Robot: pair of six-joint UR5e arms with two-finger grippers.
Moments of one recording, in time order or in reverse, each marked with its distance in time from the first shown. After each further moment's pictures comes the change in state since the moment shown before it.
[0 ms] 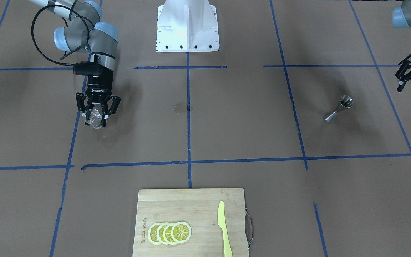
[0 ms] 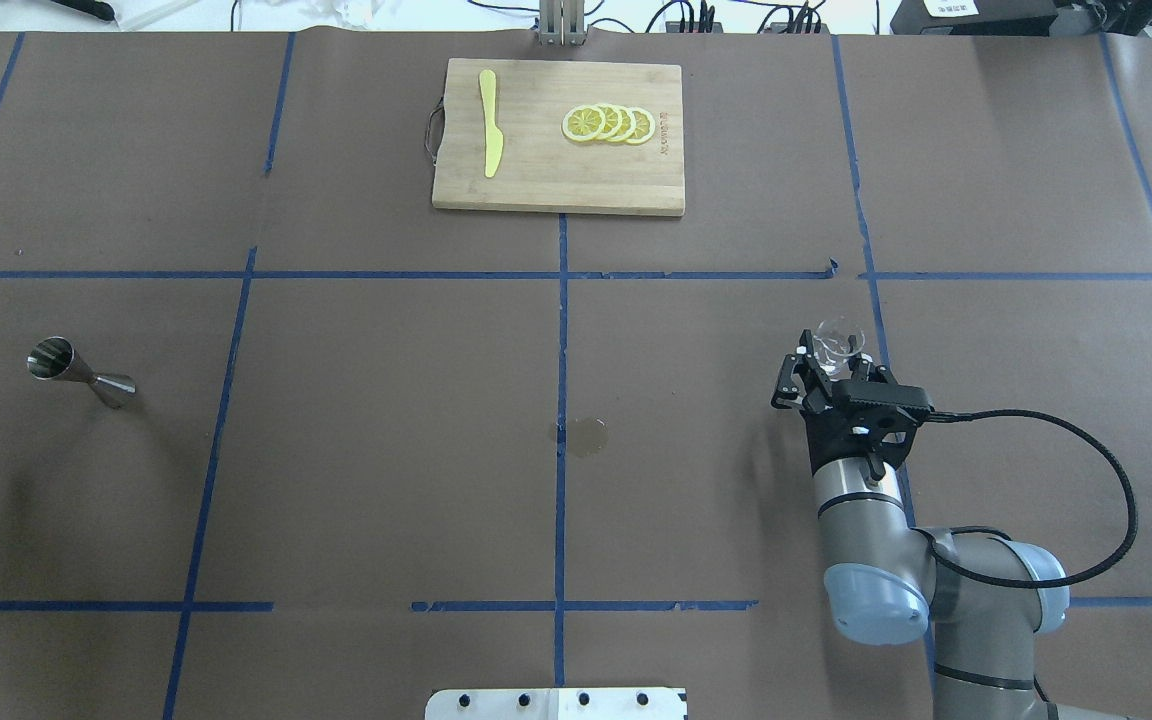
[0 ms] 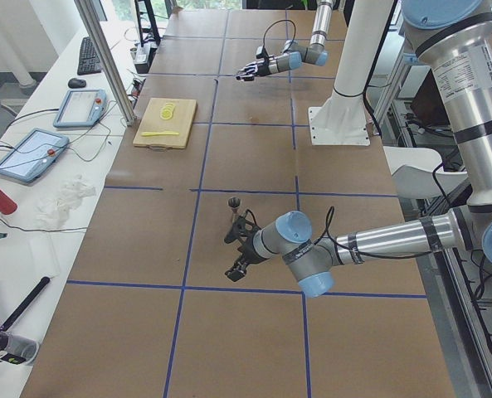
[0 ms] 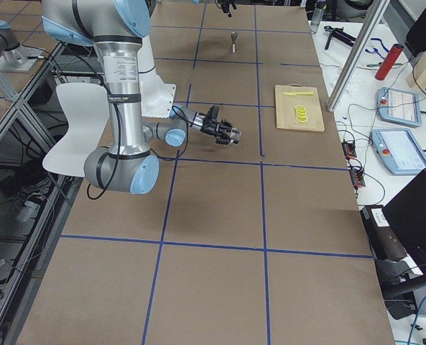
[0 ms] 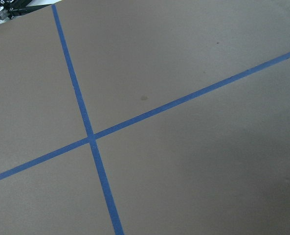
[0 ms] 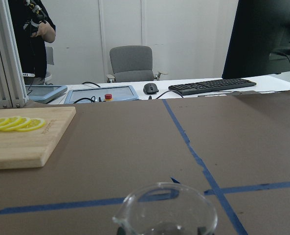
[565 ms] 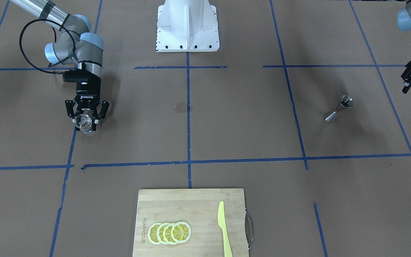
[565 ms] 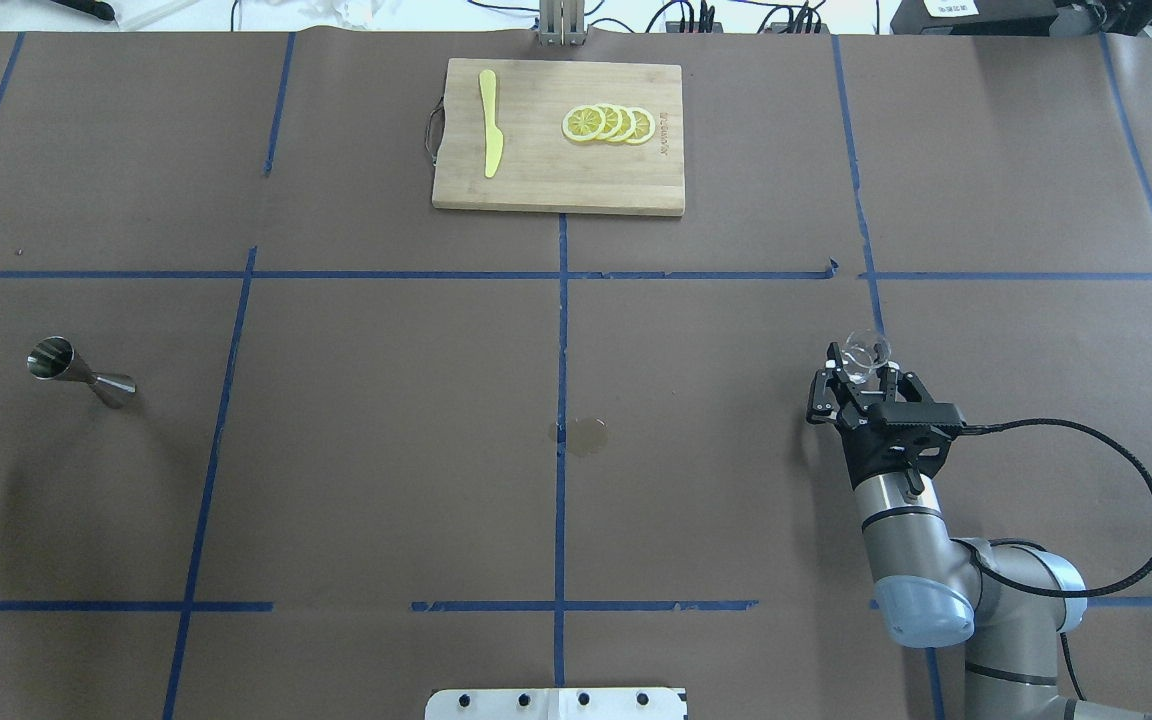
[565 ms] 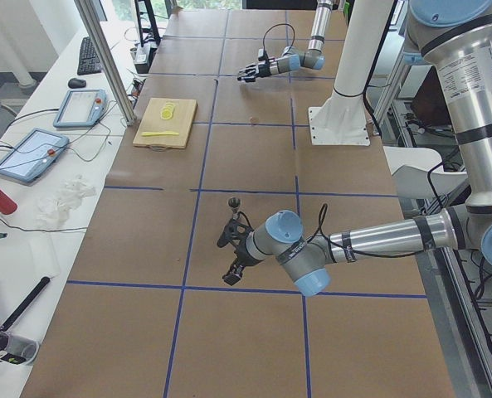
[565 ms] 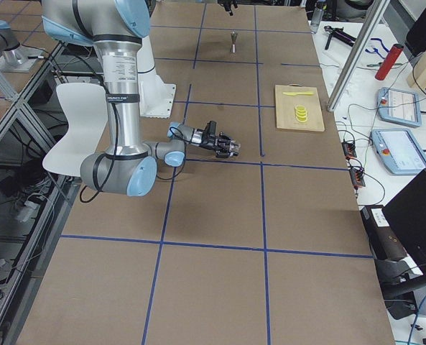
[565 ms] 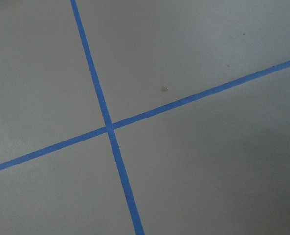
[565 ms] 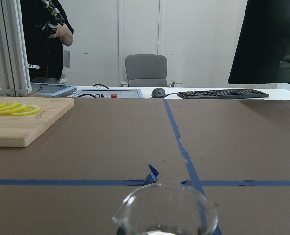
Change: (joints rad) left arm -0.047 -0.021 0.000 0.073 -0.052 0.028; right arm -0.005 -0.020 -0.147 0.302 -0.049 -0.190
